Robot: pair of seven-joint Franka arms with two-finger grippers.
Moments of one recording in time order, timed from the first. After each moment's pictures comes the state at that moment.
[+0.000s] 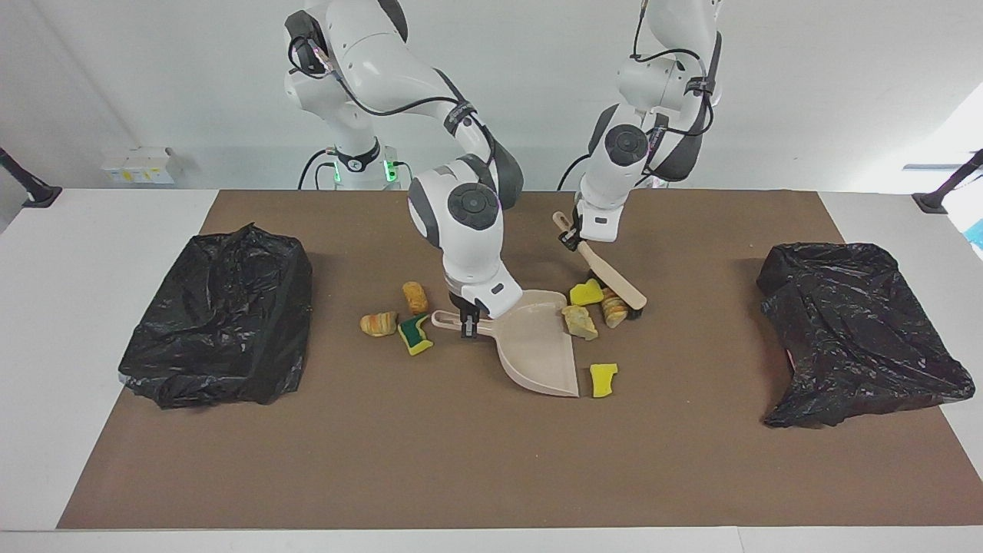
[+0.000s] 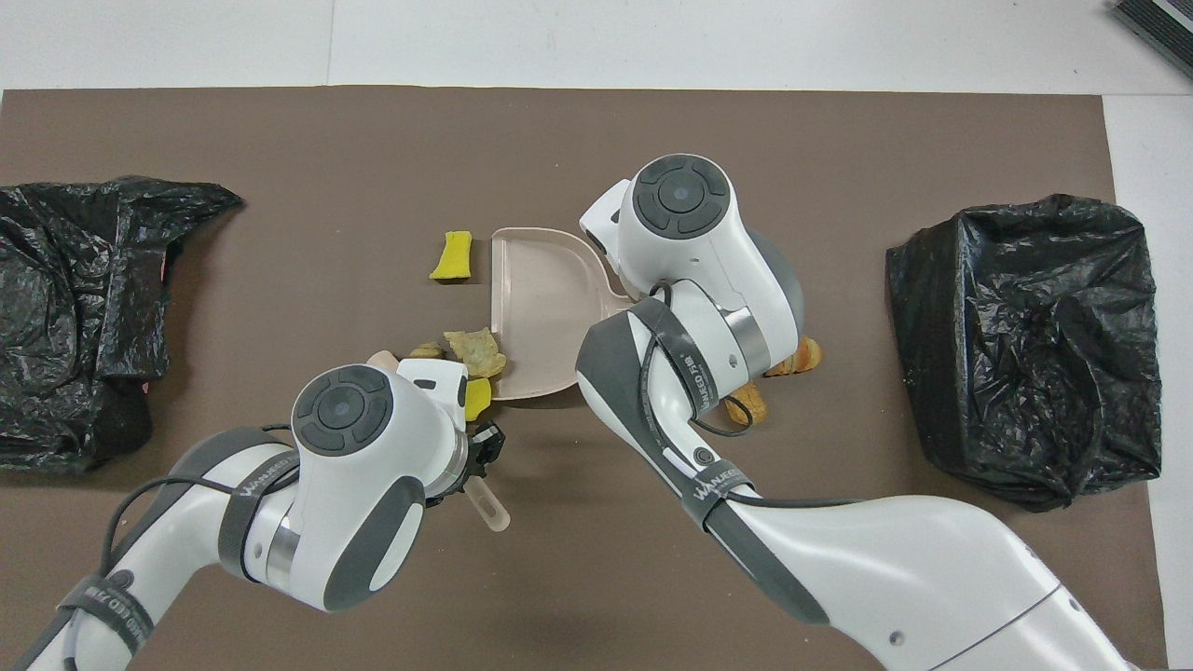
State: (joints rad) left arm -0.50 0.00 -0.07 -2.23 -0.21 2.13 -1.06; right arm 0.46 0.54 0.03 -1.44 -0.05 1.94 -1.03
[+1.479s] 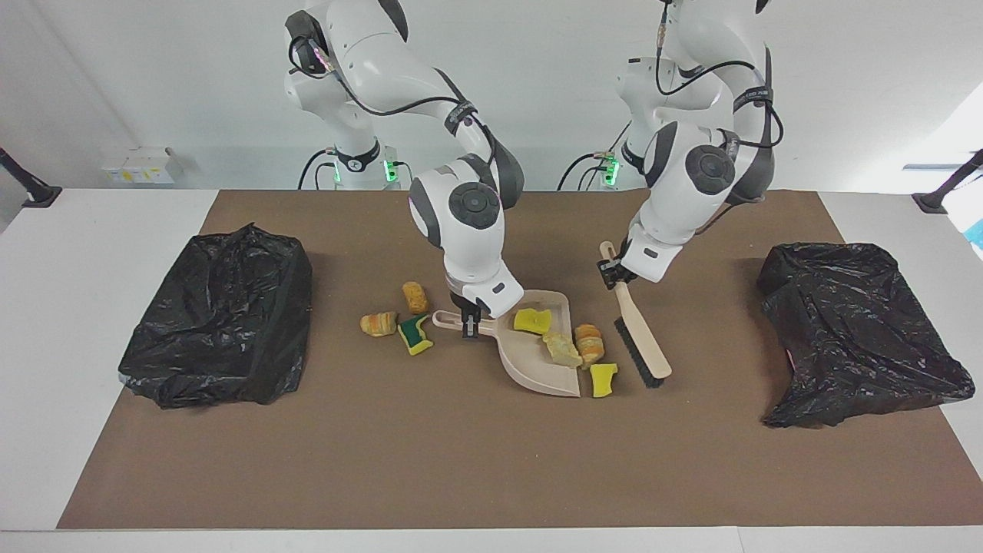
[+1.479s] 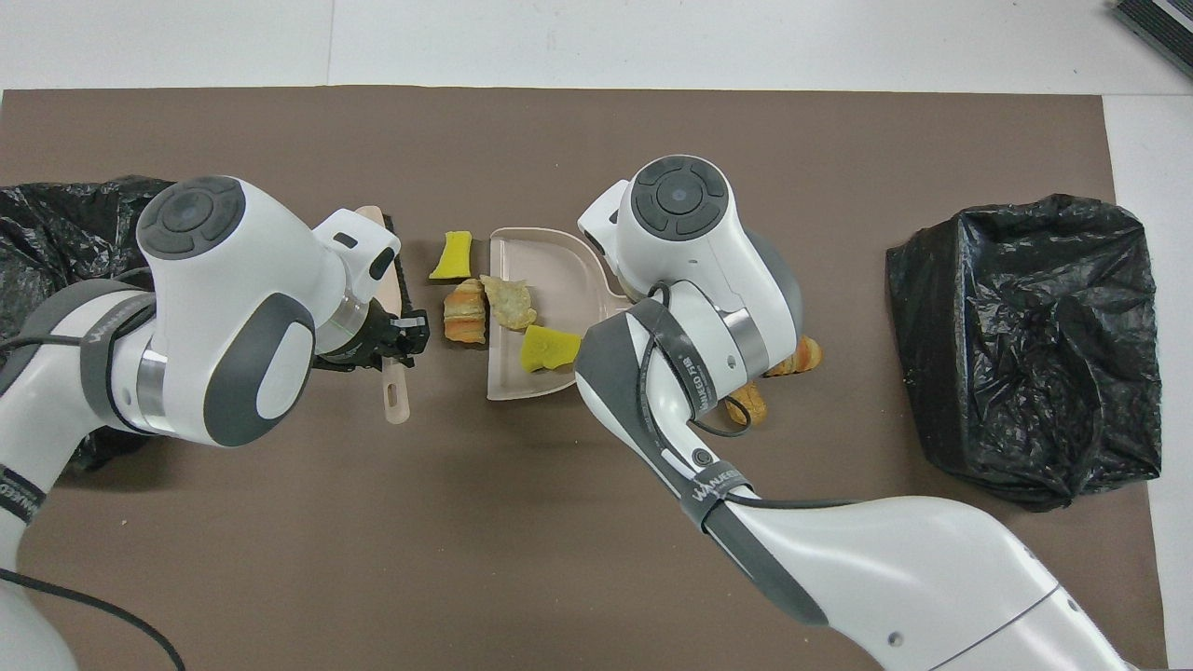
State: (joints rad) left arm -0.25 0.17 -0.08 -1.89 -0.12 1.92 -0.42; right arm 0.46 0.54 0.03 -1.44 -0.05 1.95 -1.03
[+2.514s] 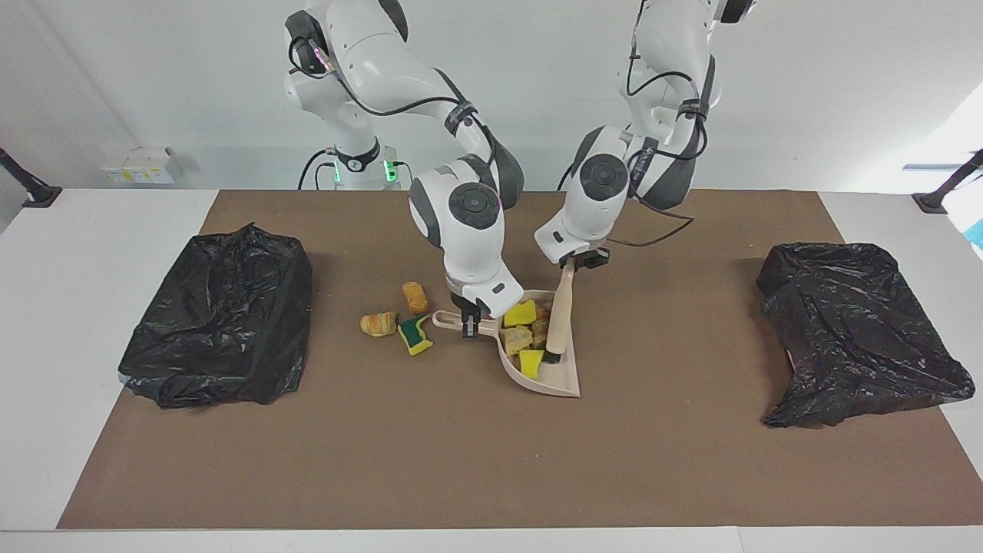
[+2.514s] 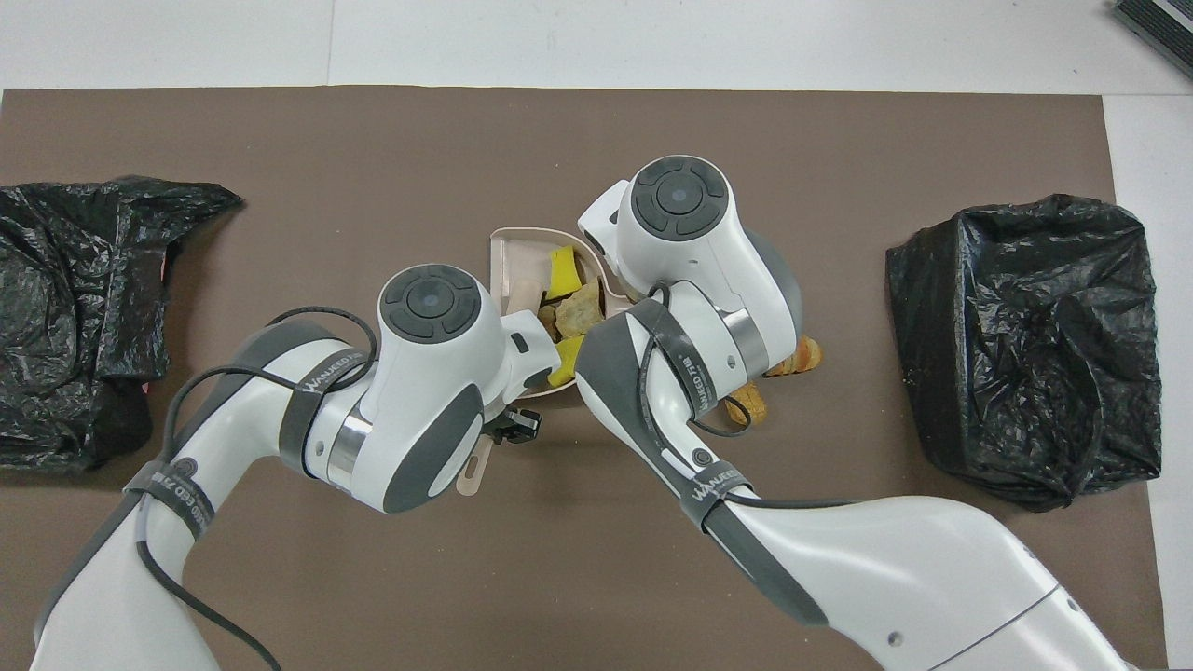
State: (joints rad) left arm -0.48 0.20 -0.12 -1.93 -0.09 1.90 -0.21; right arm 0.46 0.54 0.03 -1.45 -0.05 1.95 -1.03
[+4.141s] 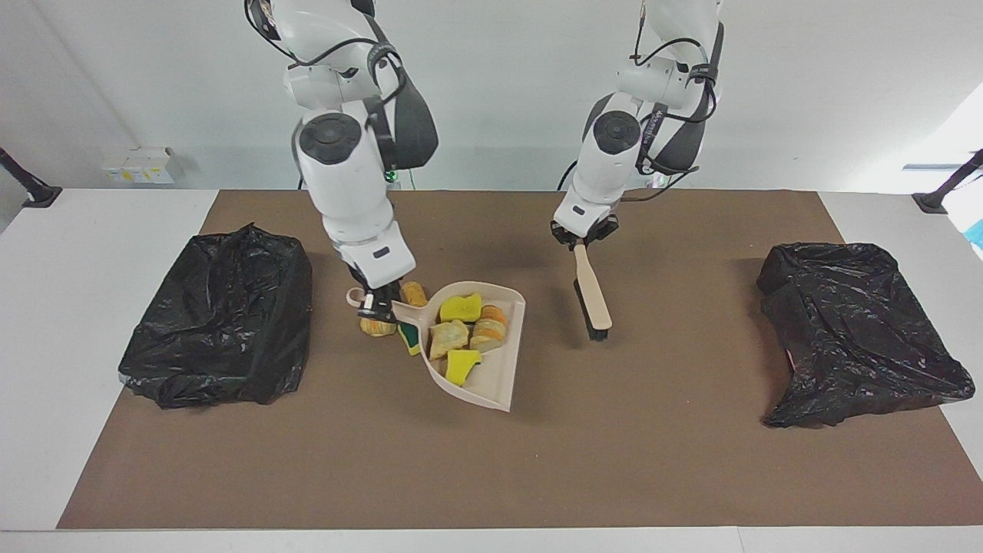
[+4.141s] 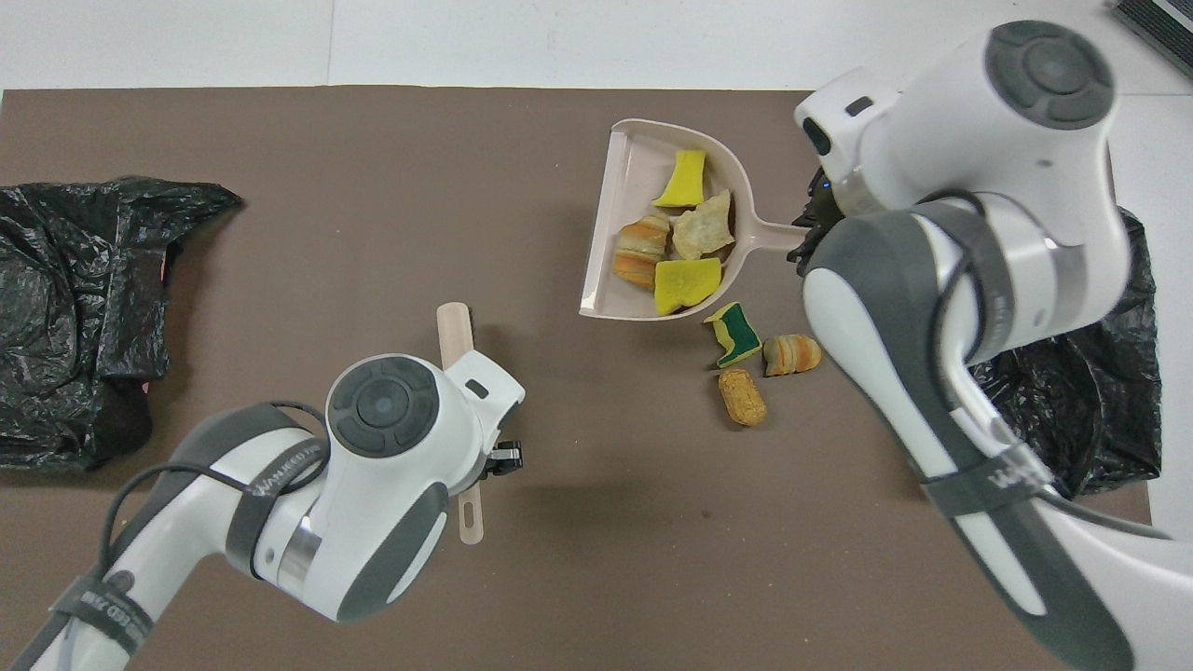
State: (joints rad) left arm -0.52 -0.04 -0.12 -2.19 -0.09 2.01 -0.63; right arm 0.19 0.32 0.02 -1.44 0.05 1.83 -1.13
